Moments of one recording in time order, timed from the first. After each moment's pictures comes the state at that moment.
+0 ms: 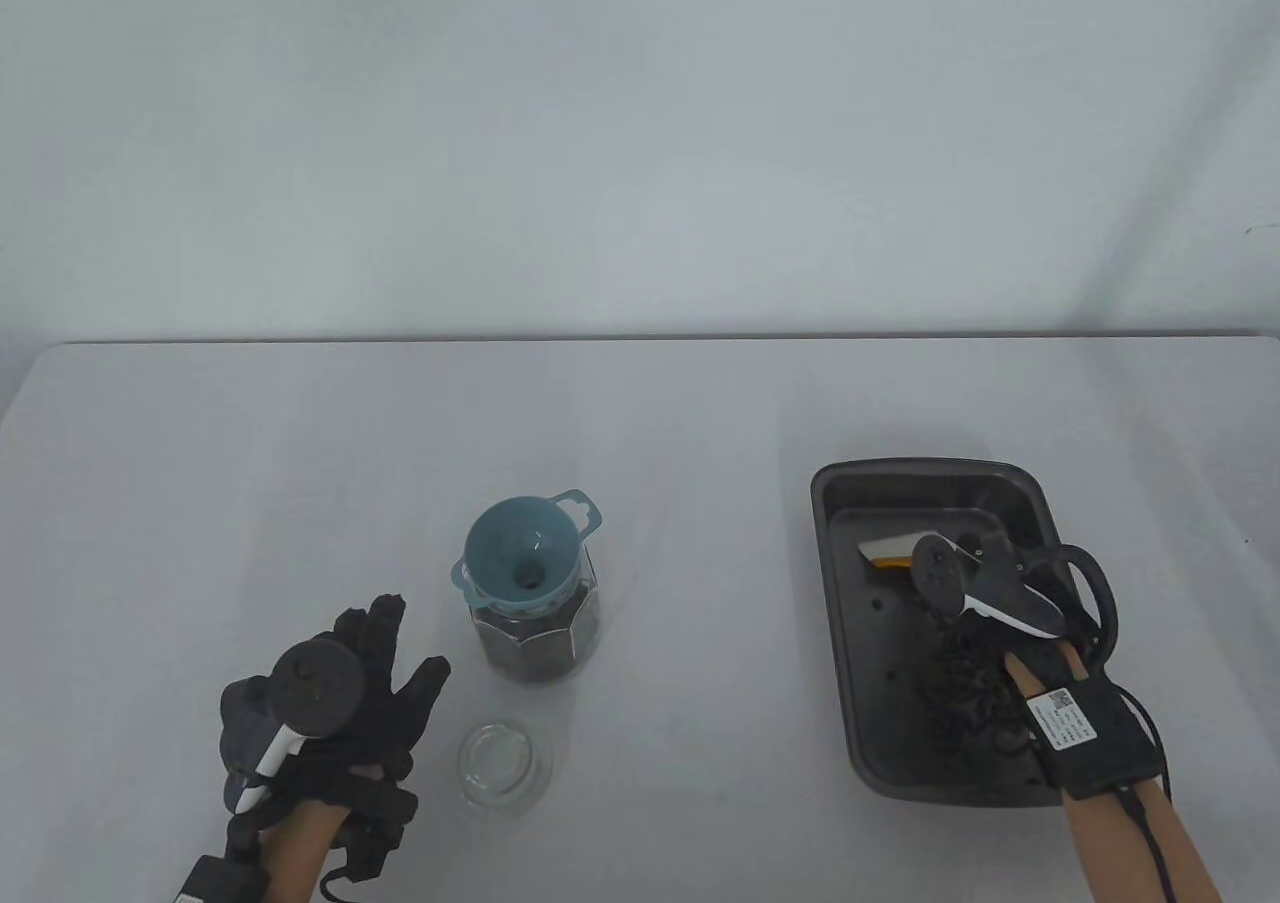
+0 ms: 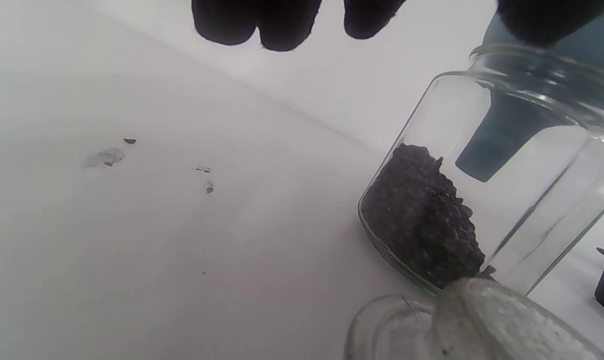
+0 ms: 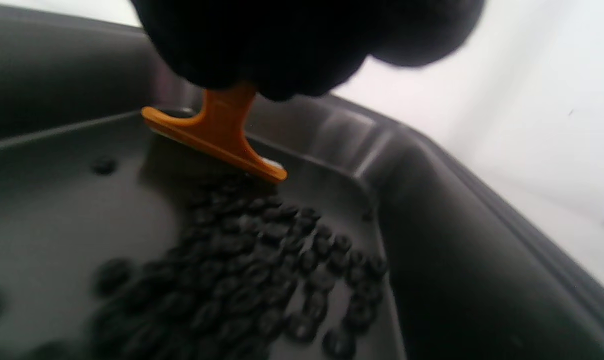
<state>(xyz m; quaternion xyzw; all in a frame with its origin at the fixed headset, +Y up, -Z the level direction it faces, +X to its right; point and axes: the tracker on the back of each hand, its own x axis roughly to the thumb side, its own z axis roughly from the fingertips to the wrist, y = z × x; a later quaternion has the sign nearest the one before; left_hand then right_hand) -0.285 -0.707 -0.271 -0.05 0.04 0.21 0.98 0.269 -0.692 -0.378 -0.06 -0.05 -0.99 0.13</state>
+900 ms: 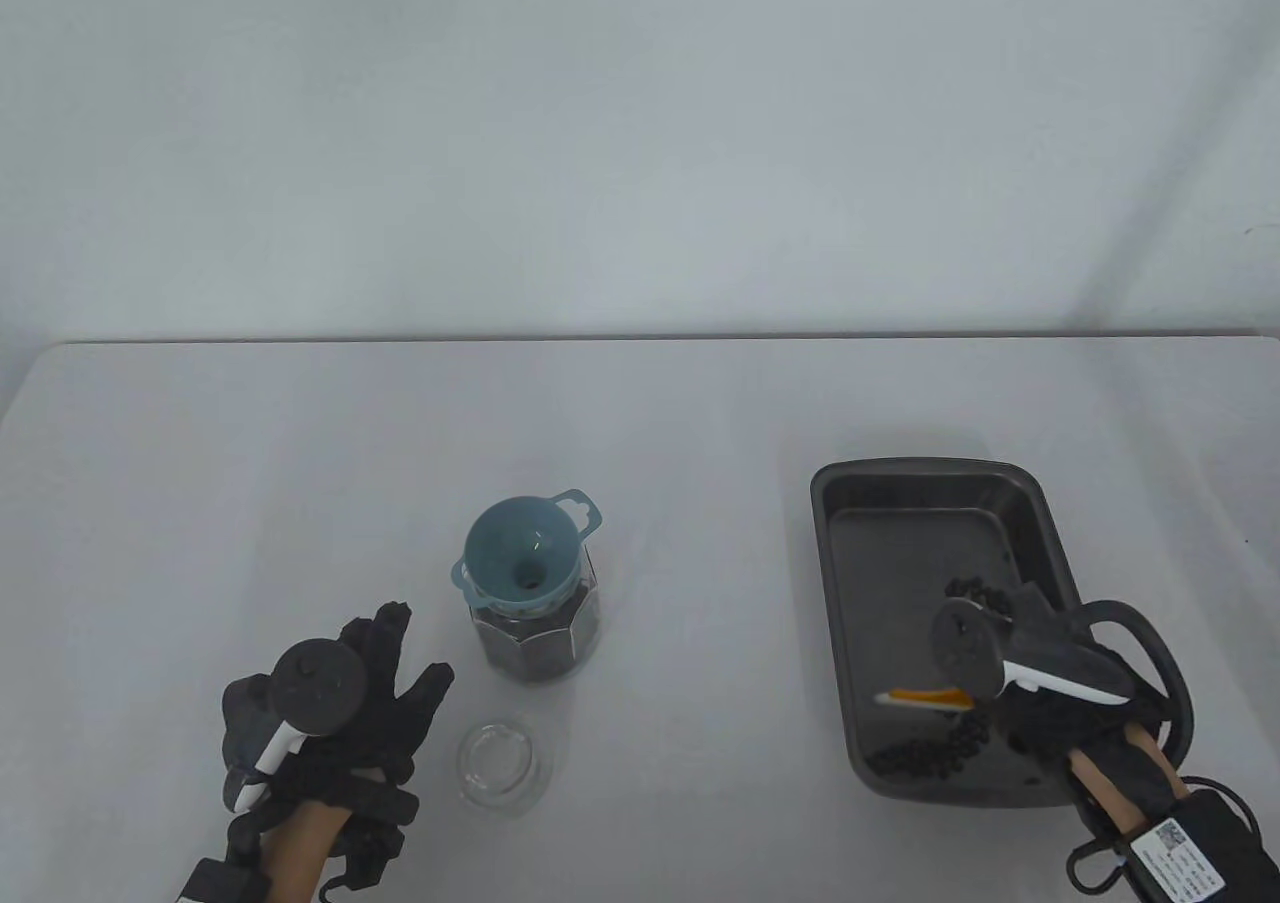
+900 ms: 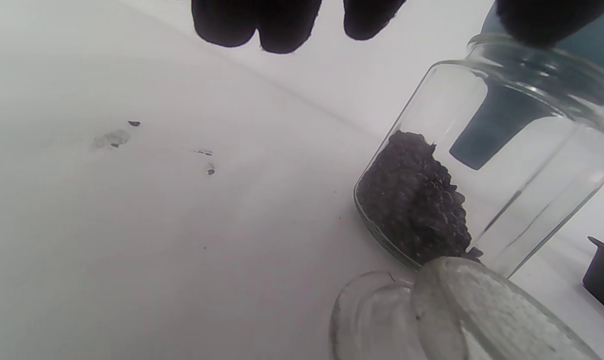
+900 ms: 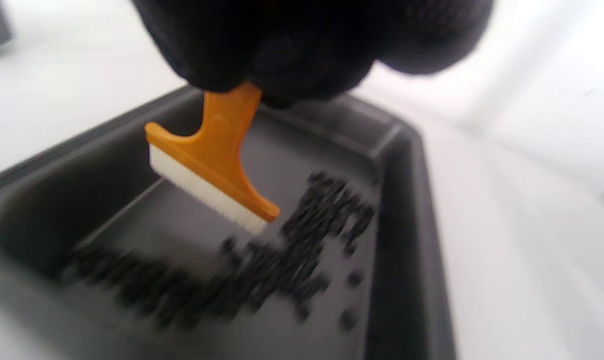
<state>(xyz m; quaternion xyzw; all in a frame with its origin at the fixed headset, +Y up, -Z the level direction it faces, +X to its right) -0.285 -0.709 -0.269 -0.07 0.04 0.22 0.97 0.256 -0.612 -0.302 -0.08 -0.12 -0.98 0.15</state>
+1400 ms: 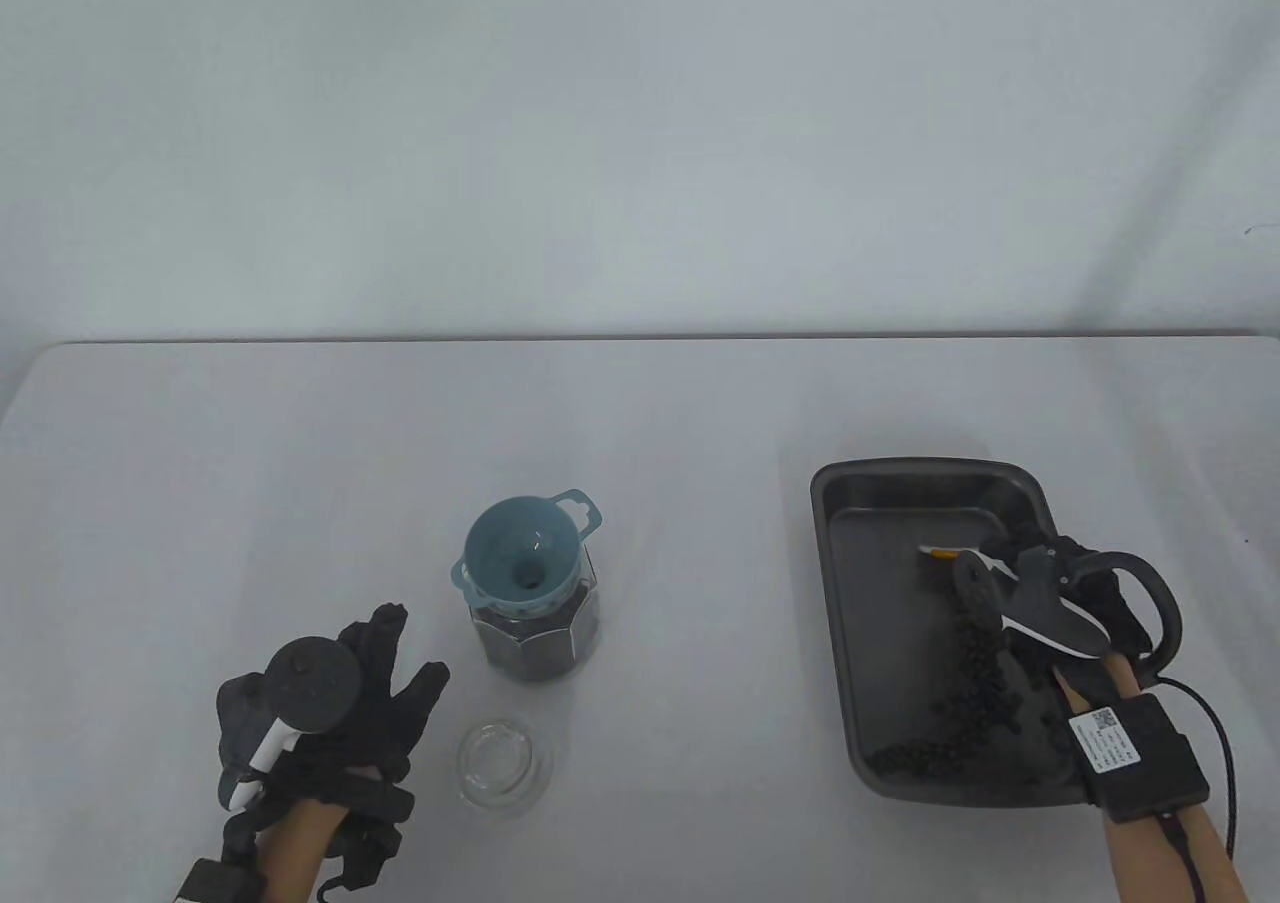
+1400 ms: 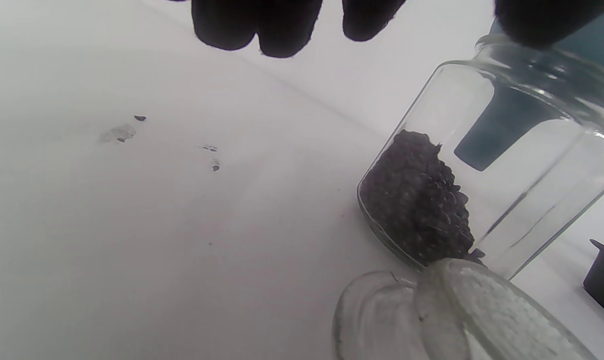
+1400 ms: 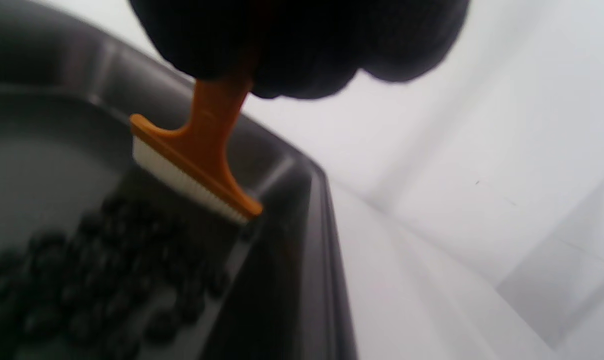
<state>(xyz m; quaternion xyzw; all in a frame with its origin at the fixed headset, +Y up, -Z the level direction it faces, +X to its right) -0.288 -0.710 -0.270 -0.08 0.05 0.23 0.97 0.304 -0.696 -0.371 -0.03 0.04 -0.97 0.25</state>
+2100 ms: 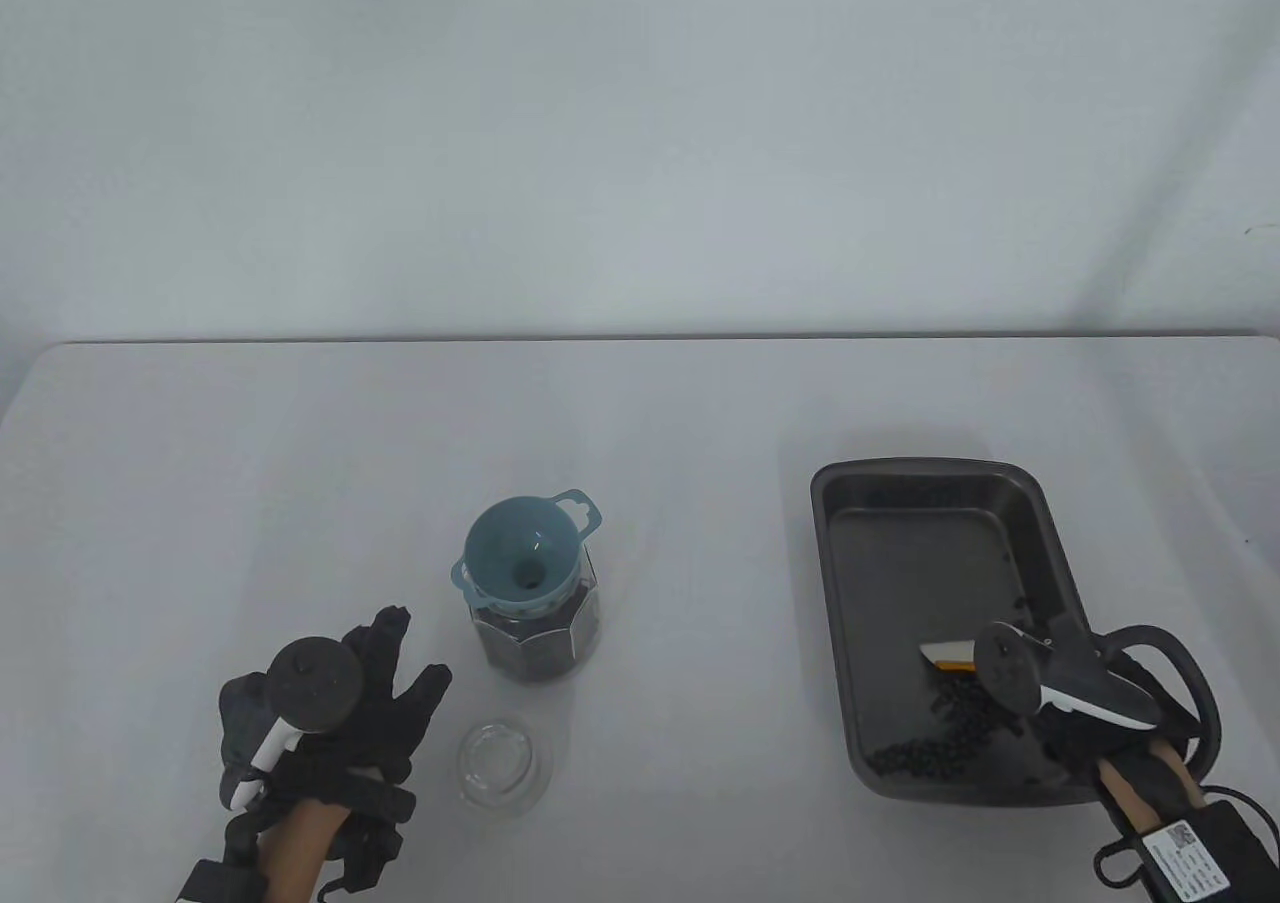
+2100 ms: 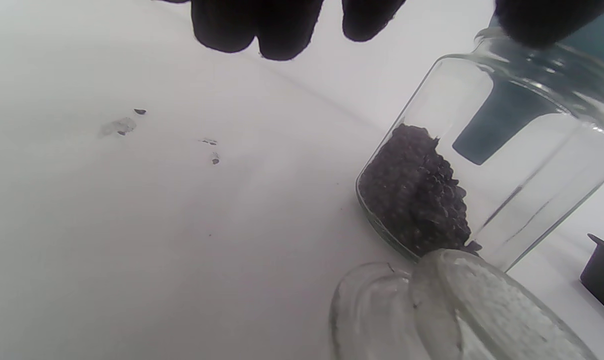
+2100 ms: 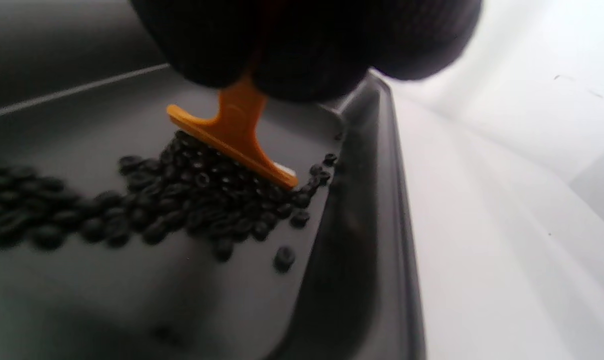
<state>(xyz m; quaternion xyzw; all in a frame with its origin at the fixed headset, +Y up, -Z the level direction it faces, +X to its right) -0.288 -0.712 -0.271 -0.09 0.05 0.23 0.97 0.294 -0.679 -0.290 -0.09 -0.13 -0.97 0.17</state>
